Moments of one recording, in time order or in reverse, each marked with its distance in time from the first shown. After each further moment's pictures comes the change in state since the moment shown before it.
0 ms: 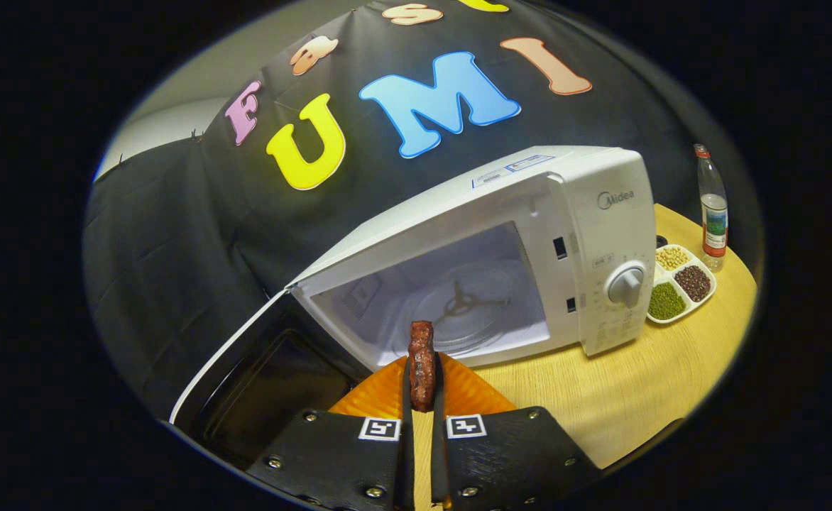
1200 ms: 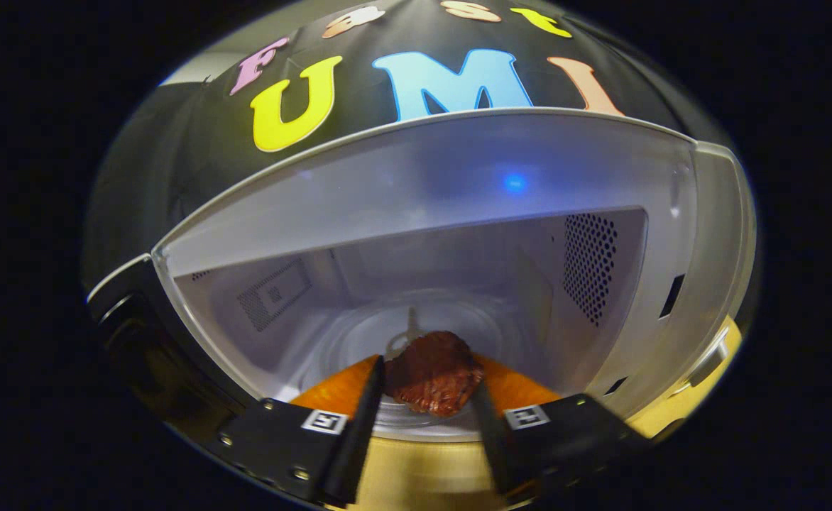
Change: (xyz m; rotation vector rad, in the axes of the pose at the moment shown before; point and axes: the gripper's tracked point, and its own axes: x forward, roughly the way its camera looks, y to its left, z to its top) arm 0.131 -0.061 0.011 -0.278 -0.061 -0.242
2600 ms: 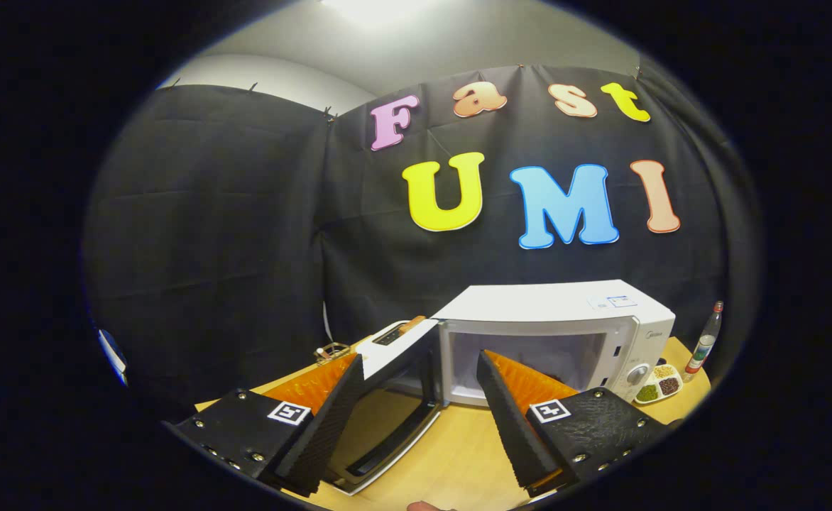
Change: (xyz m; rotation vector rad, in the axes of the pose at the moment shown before) arm -0.310 0.177 0.065 -0.123 -0.249 0.371
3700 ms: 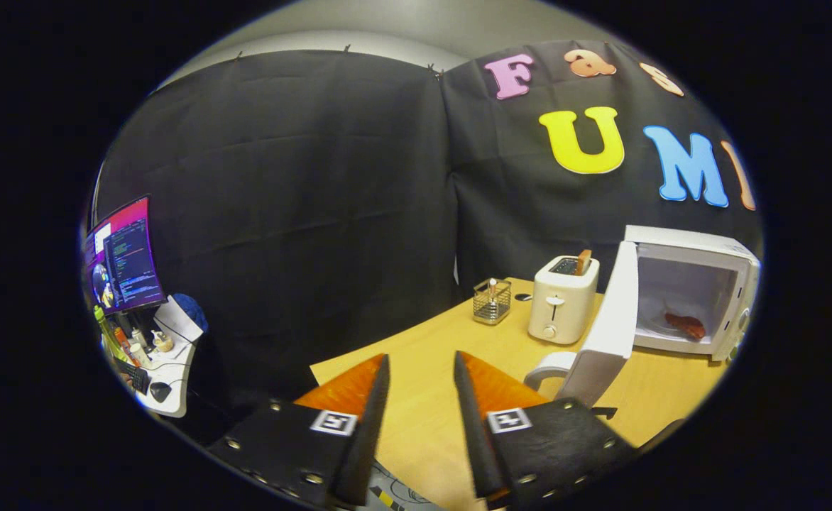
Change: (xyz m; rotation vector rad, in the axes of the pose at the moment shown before) arm -0.032 0.215 -0.117 -0.055 0.228 0.381
